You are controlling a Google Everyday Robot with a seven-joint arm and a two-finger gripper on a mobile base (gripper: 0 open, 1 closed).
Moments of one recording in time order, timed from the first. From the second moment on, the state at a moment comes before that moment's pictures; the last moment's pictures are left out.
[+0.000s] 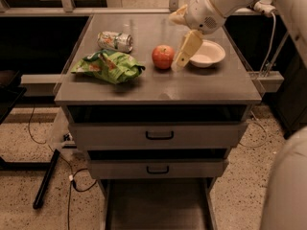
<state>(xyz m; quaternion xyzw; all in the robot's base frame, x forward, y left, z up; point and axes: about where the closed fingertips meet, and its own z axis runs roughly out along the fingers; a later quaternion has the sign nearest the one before) 0.651 -0.069 0.946 -0.68 0.64 0.15 0.33</state>
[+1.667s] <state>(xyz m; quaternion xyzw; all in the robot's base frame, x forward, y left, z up) 0.720 -0.087 0.888 -0.61 0.74 0.05 0.28</state>
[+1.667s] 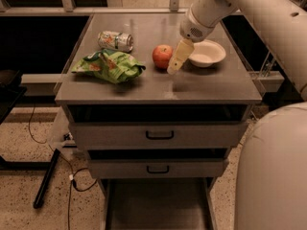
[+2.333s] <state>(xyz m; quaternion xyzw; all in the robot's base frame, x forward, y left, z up) 0.726 -0.076 0.875 -0.61 0.73 0.11 0.29</state>
